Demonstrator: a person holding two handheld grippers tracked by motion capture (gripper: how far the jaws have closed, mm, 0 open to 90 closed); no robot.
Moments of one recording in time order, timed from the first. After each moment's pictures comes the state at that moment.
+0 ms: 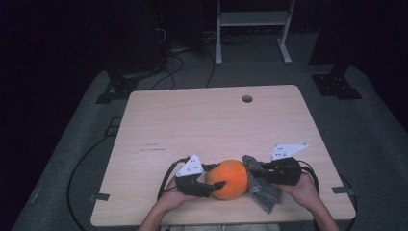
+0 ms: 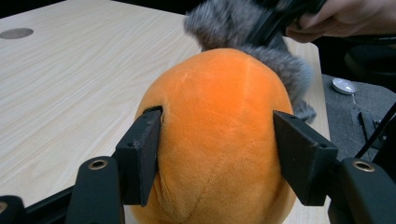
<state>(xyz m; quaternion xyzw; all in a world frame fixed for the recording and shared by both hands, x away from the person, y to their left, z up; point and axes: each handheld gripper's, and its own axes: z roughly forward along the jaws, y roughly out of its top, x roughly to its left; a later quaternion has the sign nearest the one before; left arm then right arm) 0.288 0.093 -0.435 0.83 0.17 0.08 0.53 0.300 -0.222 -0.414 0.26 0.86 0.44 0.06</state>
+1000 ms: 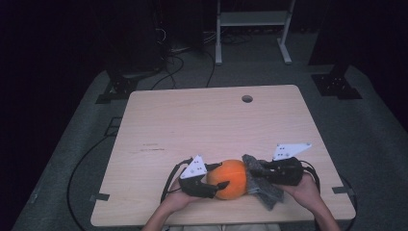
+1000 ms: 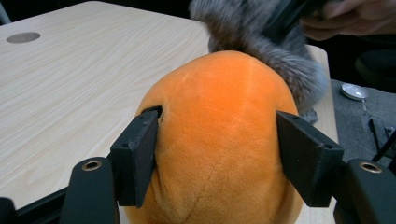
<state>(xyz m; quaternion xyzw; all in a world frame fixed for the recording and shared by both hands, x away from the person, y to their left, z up) 0.285 0.082 -0.438 0.82 0.18 0.09 0.53 0.292 -0.220 -0.399 0.25 0.85 0.46 0.06</state>
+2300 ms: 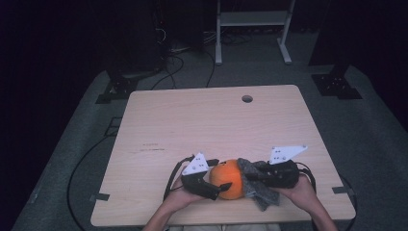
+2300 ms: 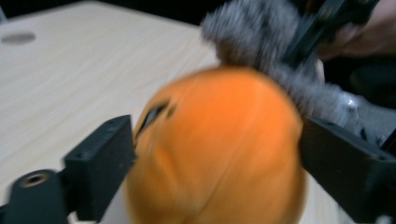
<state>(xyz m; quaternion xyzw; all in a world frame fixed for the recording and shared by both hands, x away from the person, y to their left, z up) 0.292 0.077 -0.436 0.82 0.19 0.06 0.54 0.287 -0.211 -0.400 0.21 0.85 0.47 0.04</state>
